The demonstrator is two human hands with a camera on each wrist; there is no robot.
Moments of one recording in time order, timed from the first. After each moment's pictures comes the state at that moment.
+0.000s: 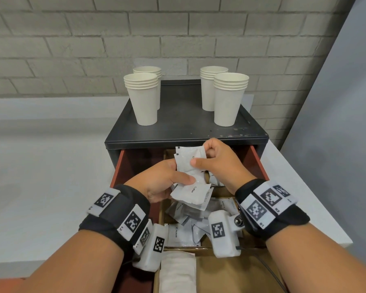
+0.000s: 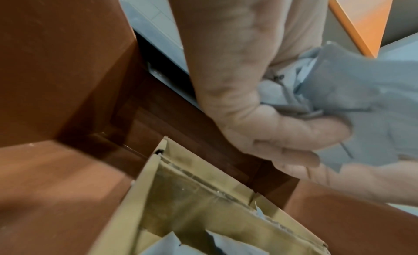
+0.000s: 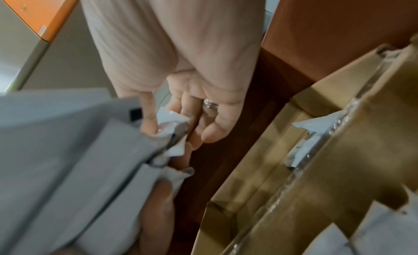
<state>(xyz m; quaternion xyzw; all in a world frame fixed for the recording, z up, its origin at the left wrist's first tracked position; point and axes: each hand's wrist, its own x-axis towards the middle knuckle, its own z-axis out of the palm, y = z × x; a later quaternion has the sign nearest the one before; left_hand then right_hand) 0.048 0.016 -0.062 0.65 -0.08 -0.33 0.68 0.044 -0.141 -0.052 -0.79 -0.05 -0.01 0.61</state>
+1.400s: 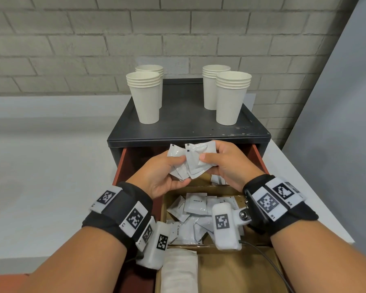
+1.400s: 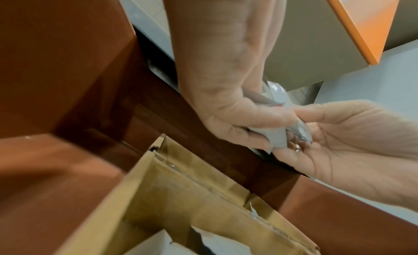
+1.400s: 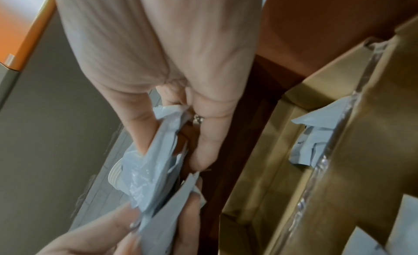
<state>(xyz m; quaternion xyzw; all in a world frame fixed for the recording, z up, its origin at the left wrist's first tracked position) 0.043 0.011 -0.049 0.57 0.10 -0.23 0.78 0.041 -0.149 -0.045 -0.70 -0.04 0.10 0.70</state>
